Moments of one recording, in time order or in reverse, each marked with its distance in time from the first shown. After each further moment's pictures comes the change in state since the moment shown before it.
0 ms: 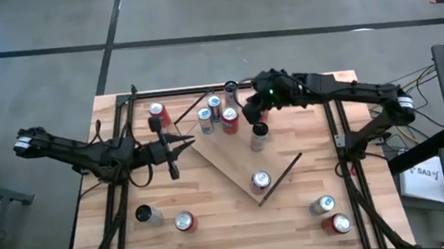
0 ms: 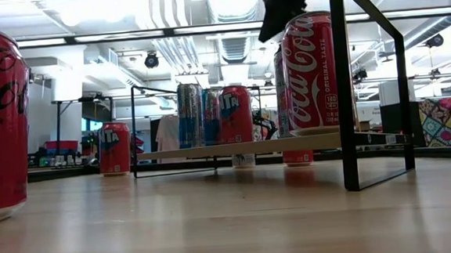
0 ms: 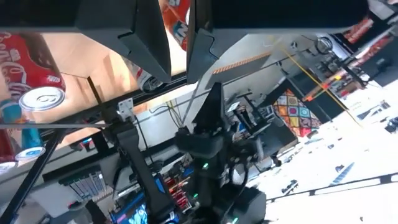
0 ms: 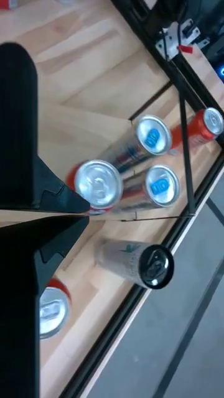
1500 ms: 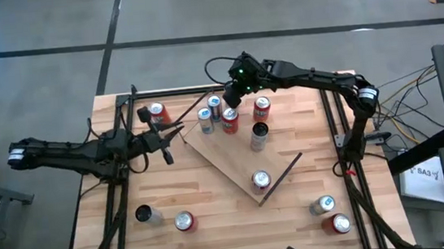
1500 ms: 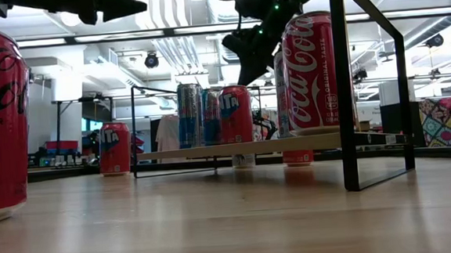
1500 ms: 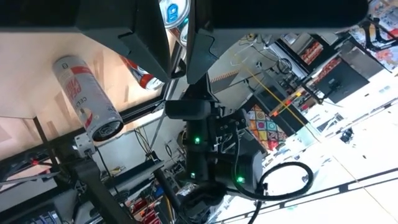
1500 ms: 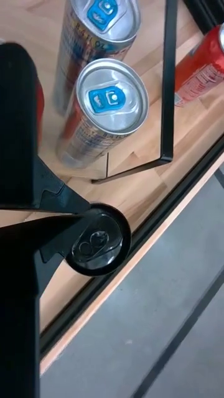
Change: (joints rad) left arm 0.197 -0.167 -0.163 0.004 0.054 0.069; right arm -0.219 0.331 0.153 0.119 -0.122 -0.249
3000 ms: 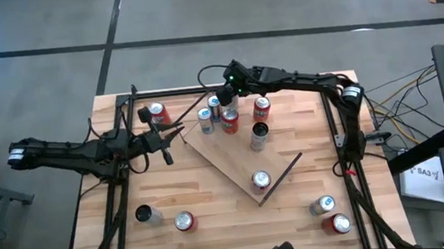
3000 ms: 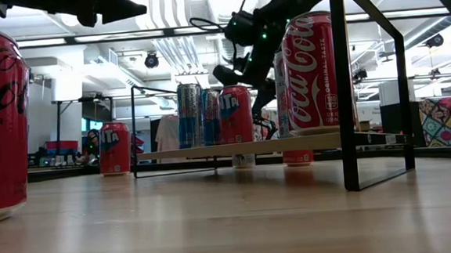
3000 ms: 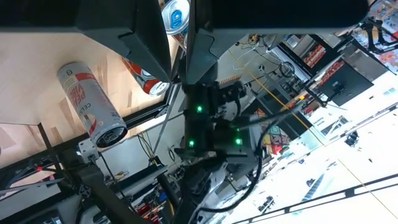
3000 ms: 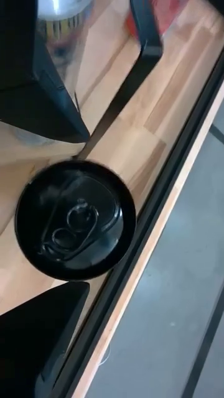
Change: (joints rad) left arm 0.000 -0.001 0.003 -0.030 0.000 -0.008; right arm -0.011 0.141 -0.001 0.078 0.118 0.267
